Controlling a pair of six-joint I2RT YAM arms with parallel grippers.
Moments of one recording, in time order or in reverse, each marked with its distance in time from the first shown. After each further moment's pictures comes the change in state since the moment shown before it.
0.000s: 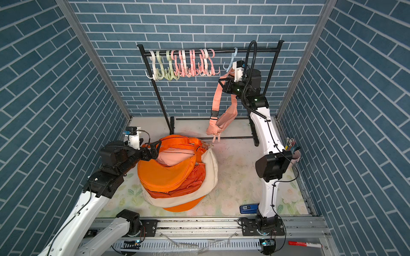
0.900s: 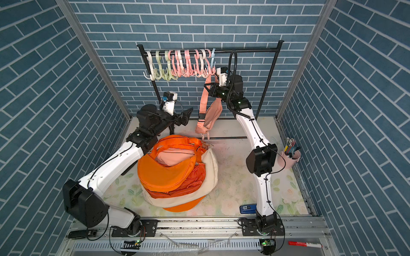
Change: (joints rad) left arm -0.204 0.725 0.519 0.513 0.050 0.245; right arm 0.085 0.142 0.056 0.124 -0.016 0.077
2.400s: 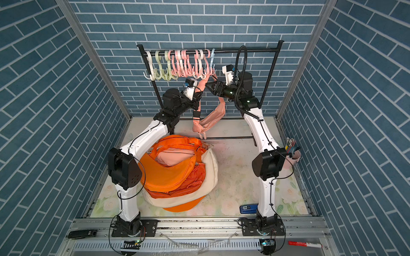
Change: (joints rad) left arm 0.021 0.447 0.497 -0.021 0.097 -0.017; right arm -0.085 -0.150 -0.110 -0.074 -0.162 -0.015
